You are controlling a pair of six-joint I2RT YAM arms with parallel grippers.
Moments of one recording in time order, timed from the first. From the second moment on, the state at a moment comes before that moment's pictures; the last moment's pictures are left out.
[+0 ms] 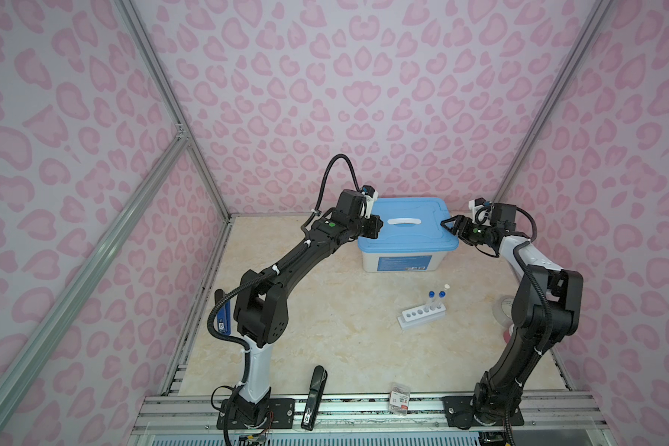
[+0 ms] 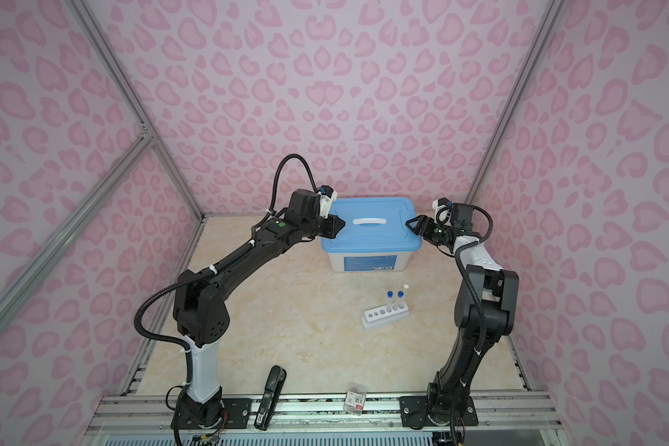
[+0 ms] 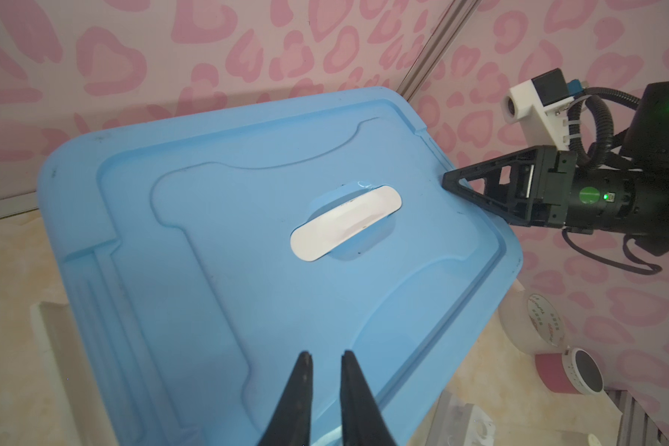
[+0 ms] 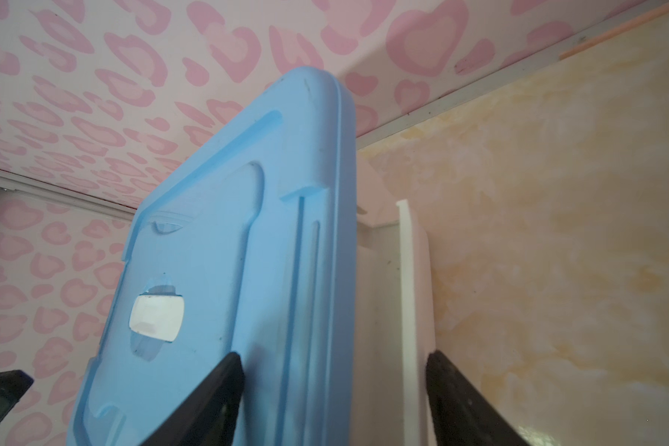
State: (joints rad) left arm -0.58 2.03 1.87 -0.38 0.26 -0.28; right arm -0.20 1.93 1.44 -0.22 -0.71 0.36
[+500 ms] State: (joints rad) left arm -0.59 2.06 1.91 -0.39 0.29 -0.29; right arm -0.21 1.94 1.42 -0.09 -0.76 0.43
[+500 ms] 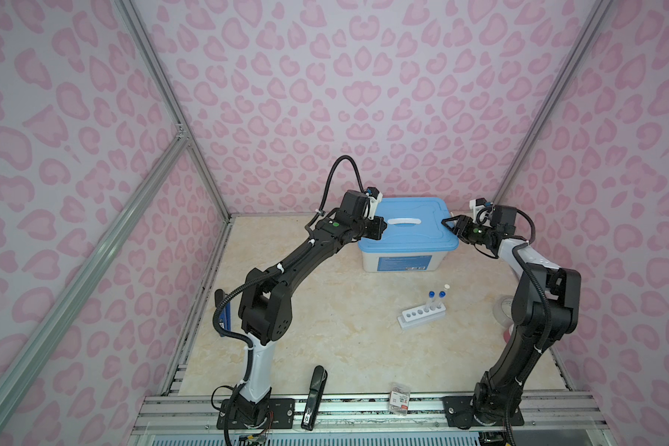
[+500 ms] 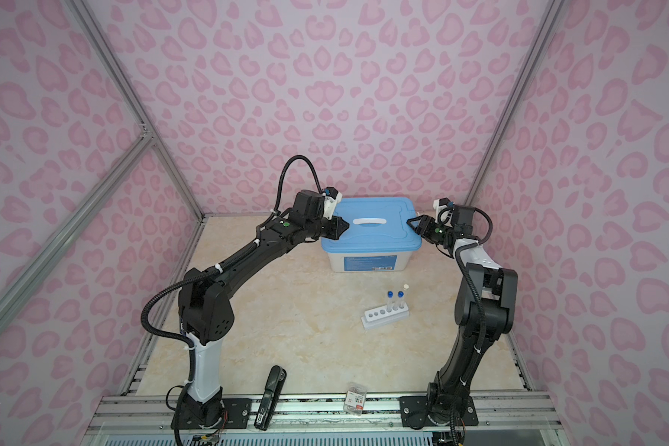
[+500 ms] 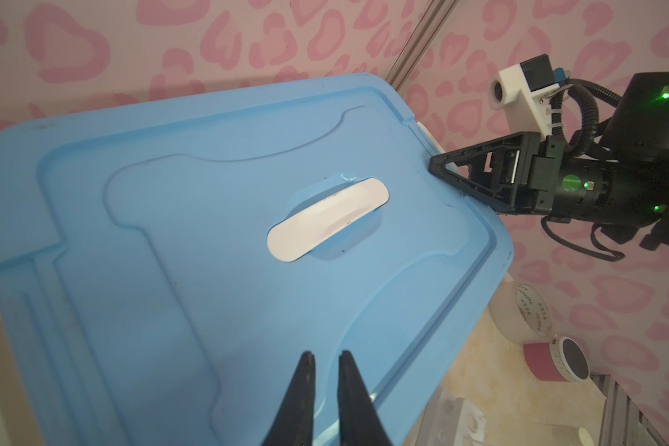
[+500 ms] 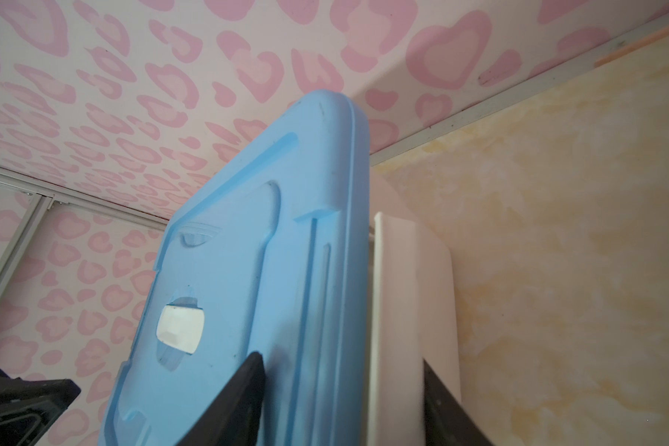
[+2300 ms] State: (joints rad) left arm -0.60 2.06 1.88 -0.40 0.32 -0.29; right arm -0.09 1.97 1.67 -0.45 -0.31 0.20
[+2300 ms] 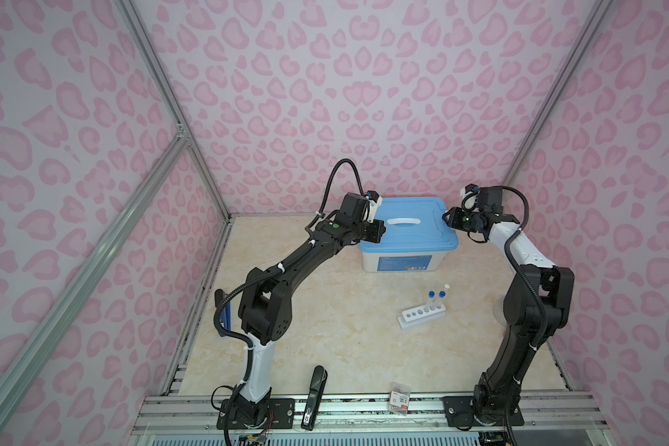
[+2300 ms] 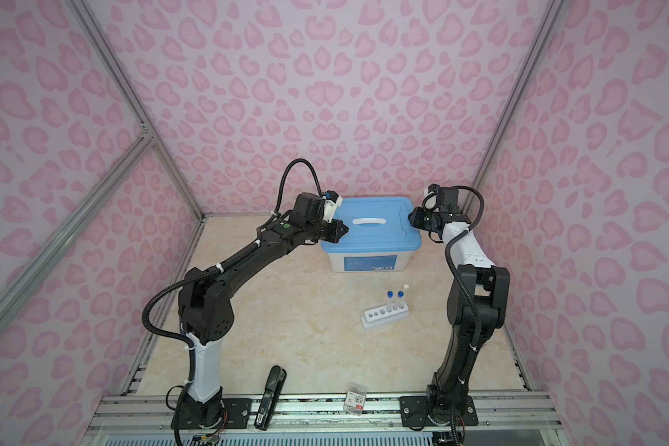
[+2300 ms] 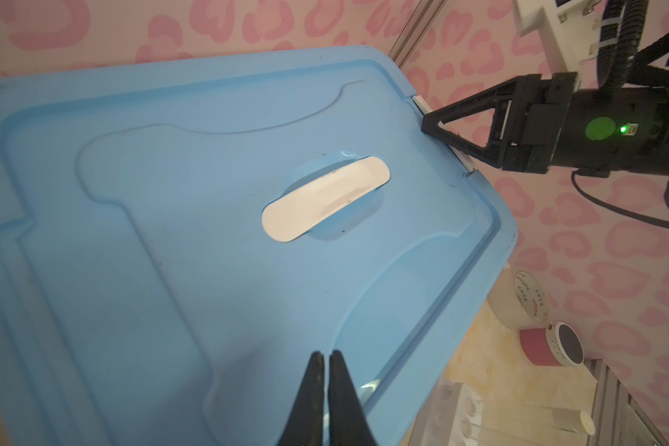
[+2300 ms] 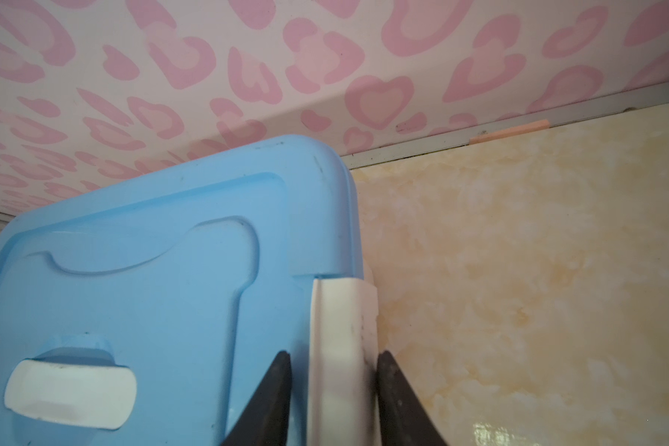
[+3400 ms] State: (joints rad) left arm -0.60 2.06 1.84 -0.38 0.33 -0.28; right arm -0.02 1.99 1.77 -0.56 -0.10 0.15
